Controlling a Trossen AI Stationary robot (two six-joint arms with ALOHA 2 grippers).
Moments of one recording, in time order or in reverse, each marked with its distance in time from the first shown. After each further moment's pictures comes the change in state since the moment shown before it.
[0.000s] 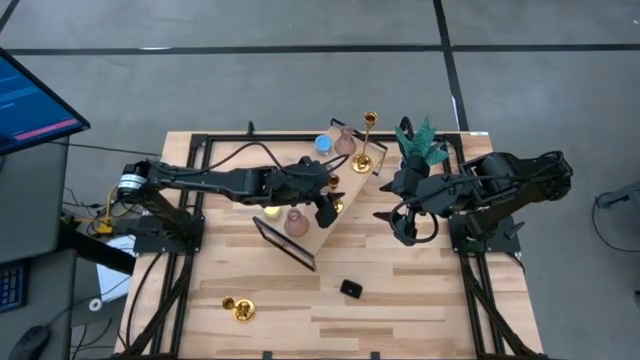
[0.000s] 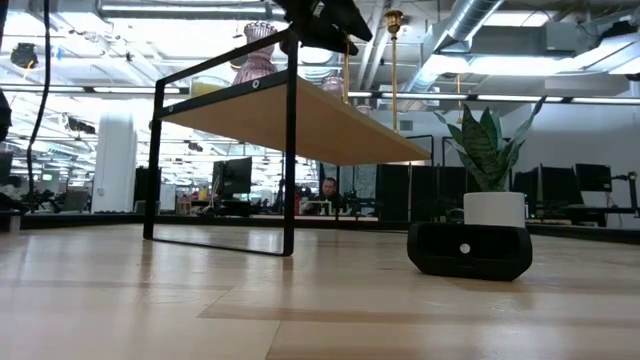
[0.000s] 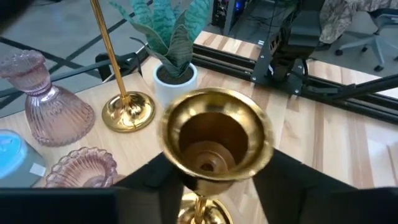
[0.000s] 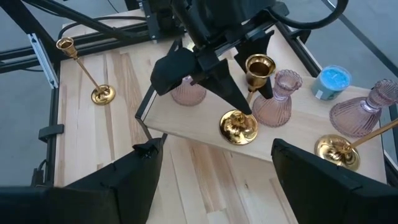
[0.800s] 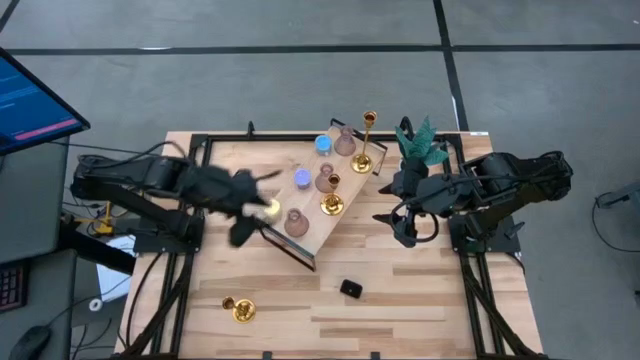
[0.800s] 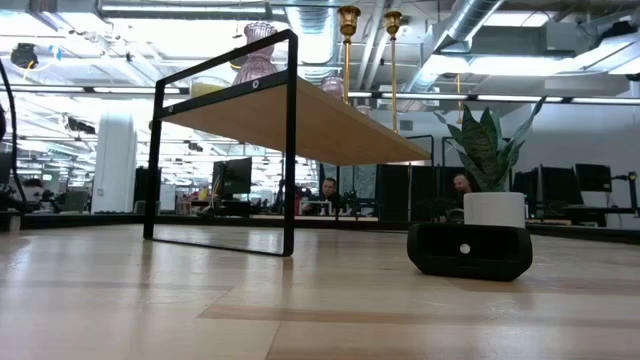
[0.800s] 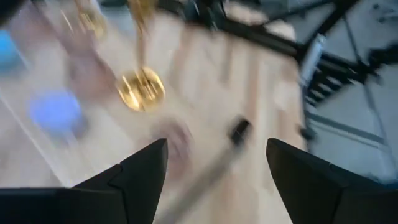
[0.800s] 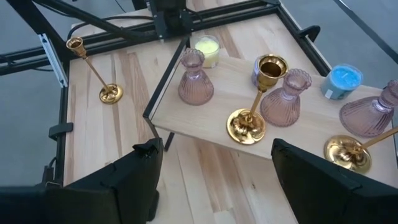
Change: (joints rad) left arm -0.151 -0.452 0.000 -0.589 0.196 -0.164; right arm 0.000 0.000 0.000 0.007 -0.028 0.002
